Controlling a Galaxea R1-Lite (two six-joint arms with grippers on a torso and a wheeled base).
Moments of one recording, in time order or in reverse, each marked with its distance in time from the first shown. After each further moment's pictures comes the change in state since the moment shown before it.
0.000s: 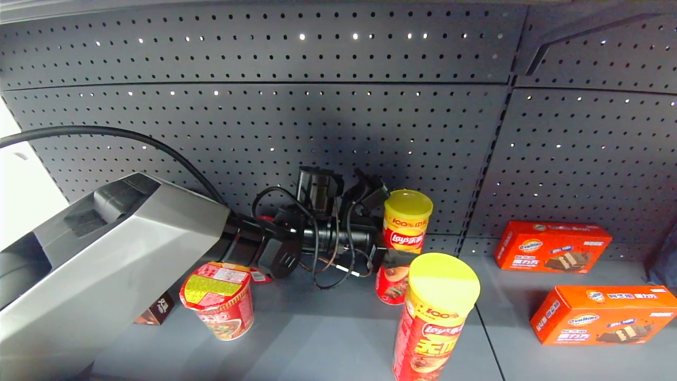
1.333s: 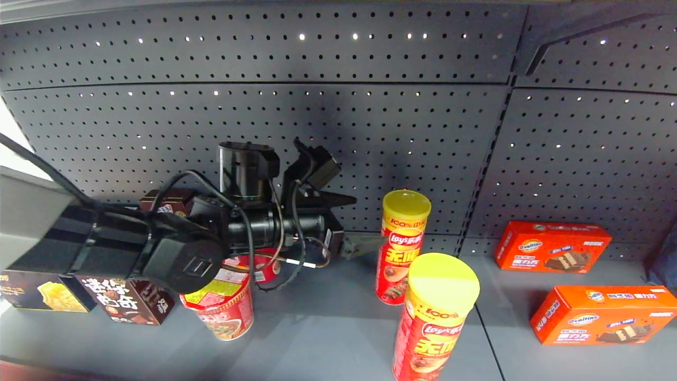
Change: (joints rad) left arm 0.063 -0.345 0.337 -0.061 0.248 -0.002; right arm -0.006 0.007 -0.018 0.051 0.113 0.050
